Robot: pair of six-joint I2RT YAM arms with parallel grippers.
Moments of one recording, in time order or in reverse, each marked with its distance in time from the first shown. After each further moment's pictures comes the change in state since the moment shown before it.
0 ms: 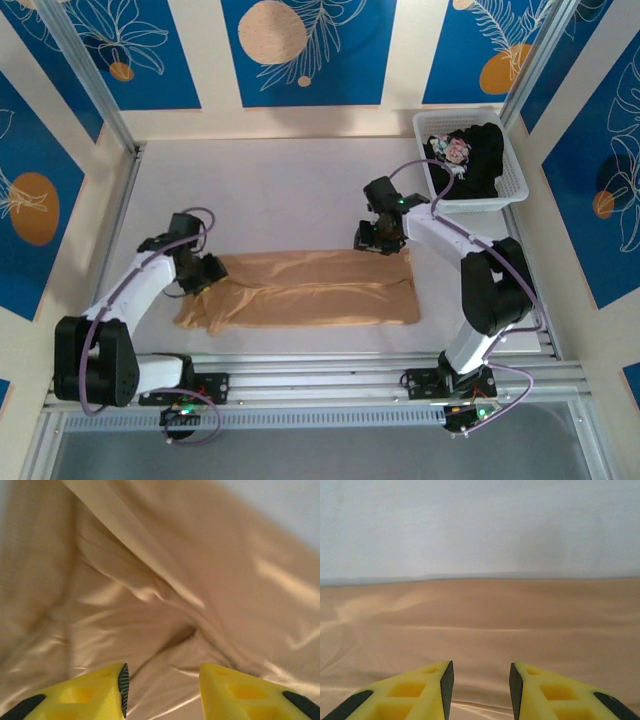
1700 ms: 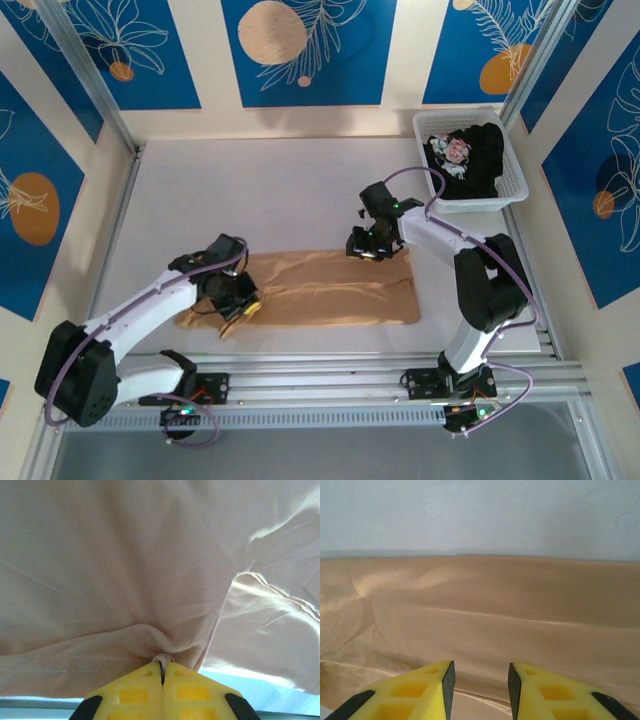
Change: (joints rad) left arm -0.417 -0.089 -0.053 0.003 0.068 -0.563; right arm 0.012 0.026 -0.034 0.038 -0.105 -0.011
